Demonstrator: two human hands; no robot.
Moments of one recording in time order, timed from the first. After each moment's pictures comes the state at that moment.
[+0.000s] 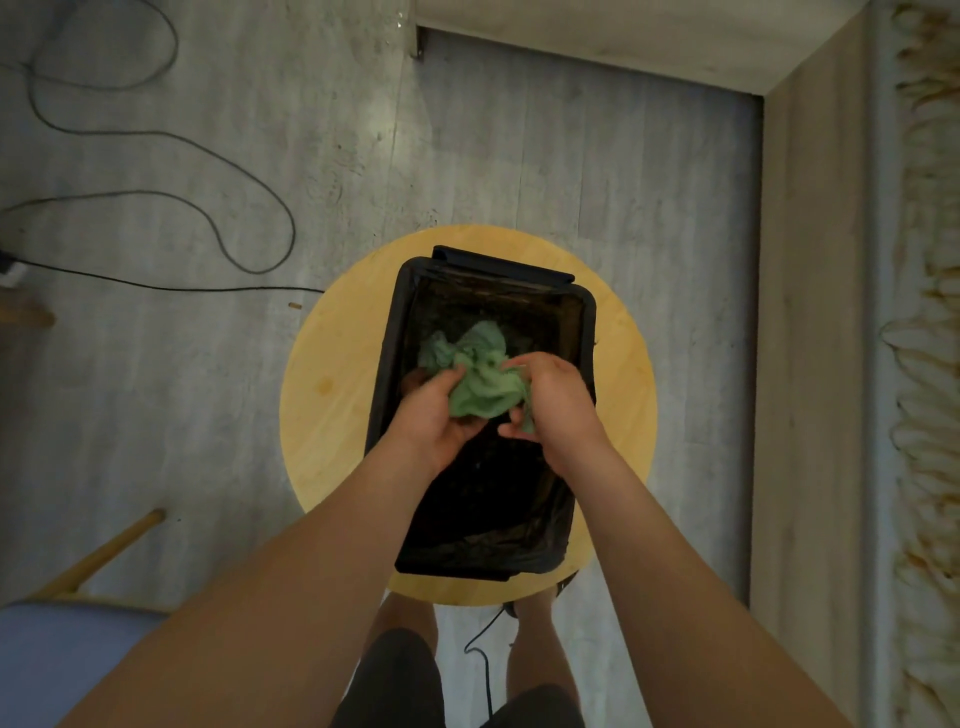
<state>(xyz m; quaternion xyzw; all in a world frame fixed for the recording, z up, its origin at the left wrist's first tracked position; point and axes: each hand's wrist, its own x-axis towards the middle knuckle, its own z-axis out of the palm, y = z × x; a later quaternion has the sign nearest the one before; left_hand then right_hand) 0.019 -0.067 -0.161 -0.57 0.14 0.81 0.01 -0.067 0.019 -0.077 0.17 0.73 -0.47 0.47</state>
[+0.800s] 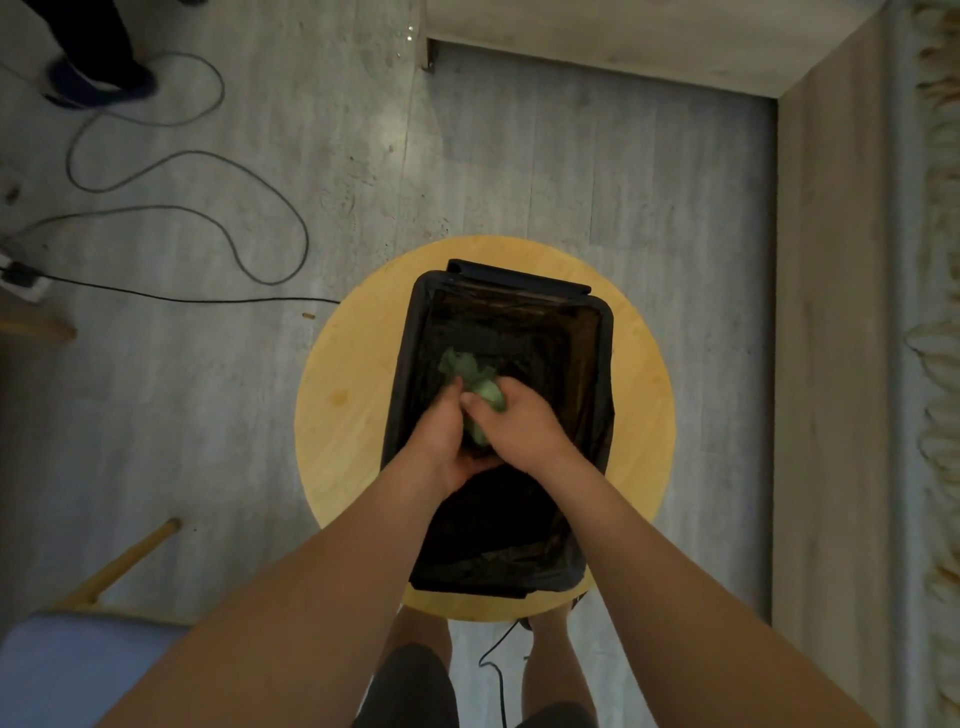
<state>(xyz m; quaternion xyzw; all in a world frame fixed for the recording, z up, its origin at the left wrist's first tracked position) 0.027 -0.071 -0.160 -0.56 0.15 0.81 0.11 -0.048 0.009 -0.137 -0.11 0.83 -0.26 0.47</state>
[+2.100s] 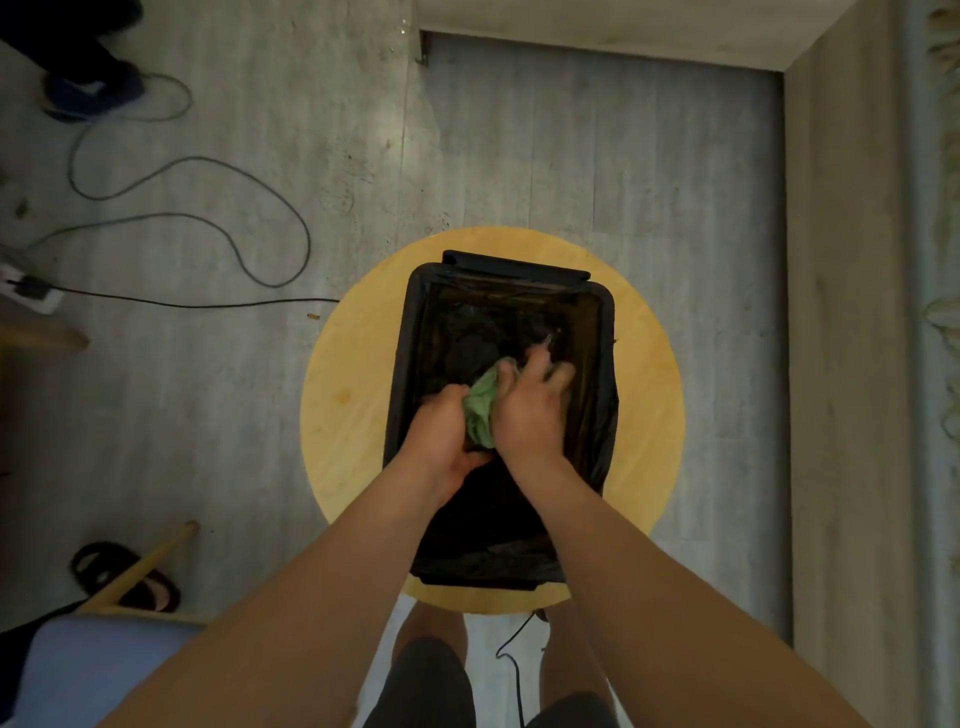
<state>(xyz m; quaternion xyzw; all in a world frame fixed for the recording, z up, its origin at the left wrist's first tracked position) 0.036 -0.070 -0.136 -0.58 0.28 0.76 0.09 -0.030 0.007 -0.192 -0.10 0.95 -0.18 0.22</state>
